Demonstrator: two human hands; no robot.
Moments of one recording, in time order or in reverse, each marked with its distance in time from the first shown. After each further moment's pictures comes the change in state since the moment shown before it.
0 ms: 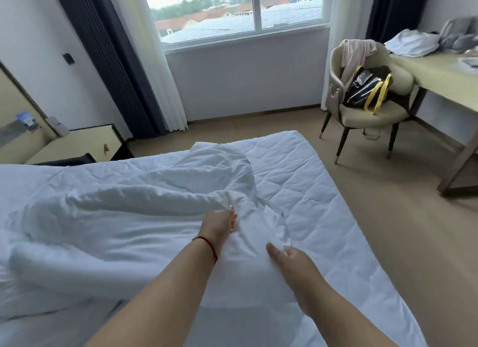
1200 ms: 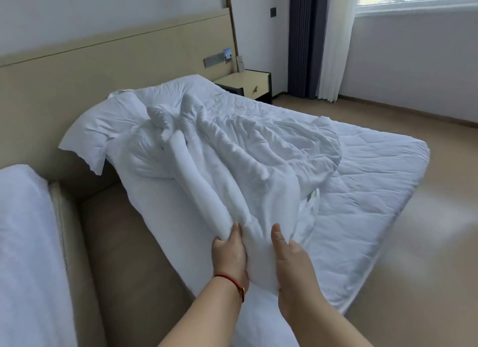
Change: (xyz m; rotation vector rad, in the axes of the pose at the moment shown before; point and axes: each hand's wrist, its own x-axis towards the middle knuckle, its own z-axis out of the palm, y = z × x) left_hand -0.245 -0.074 0.317 -0.805 1.027 -0.155; right_hand -0.096 -0.008 -0.277 -0.105 -0.599 0.104
